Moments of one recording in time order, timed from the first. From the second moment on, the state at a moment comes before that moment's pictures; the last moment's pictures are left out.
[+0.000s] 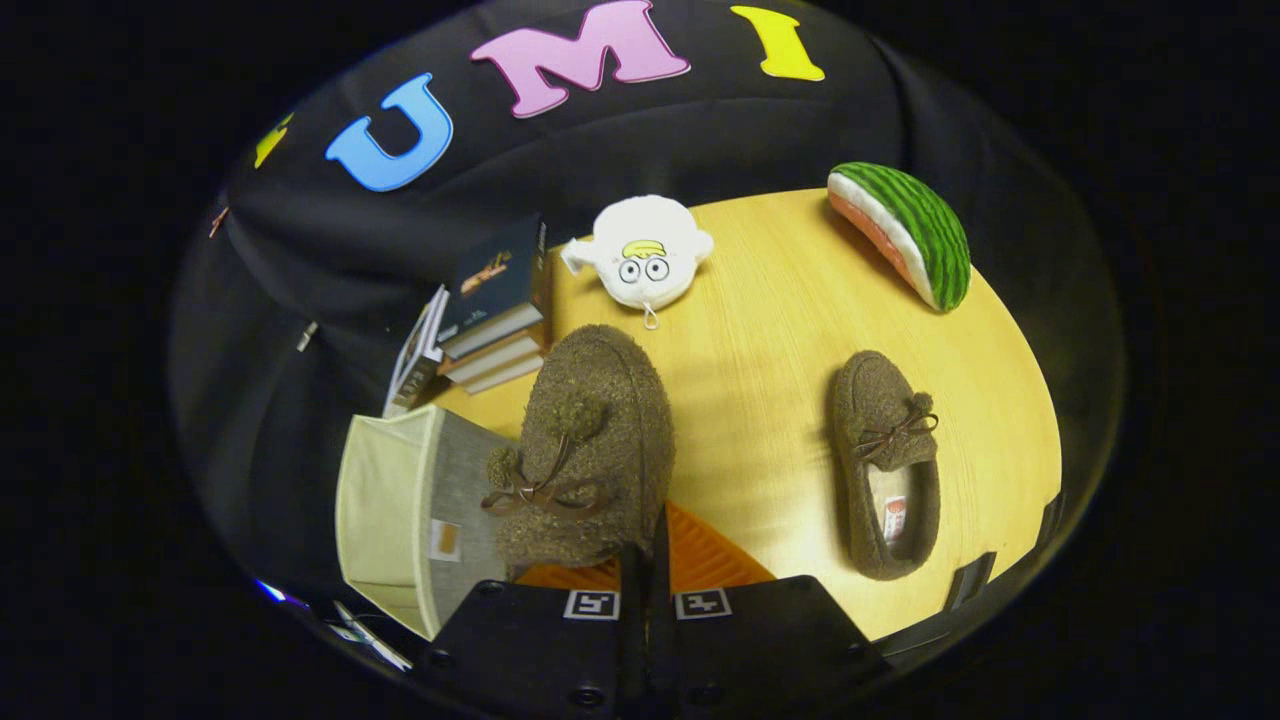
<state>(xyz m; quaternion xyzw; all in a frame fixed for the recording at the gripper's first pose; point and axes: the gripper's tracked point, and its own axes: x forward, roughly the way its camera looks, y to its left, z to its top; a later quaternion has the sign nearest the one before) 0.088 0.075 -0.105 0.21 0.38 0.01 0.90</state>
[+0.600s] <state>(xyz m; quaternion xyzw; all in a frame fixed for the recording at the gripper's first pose) 0.091 0.273 -0.039 0.29 0.38 0.10 0.87</state>
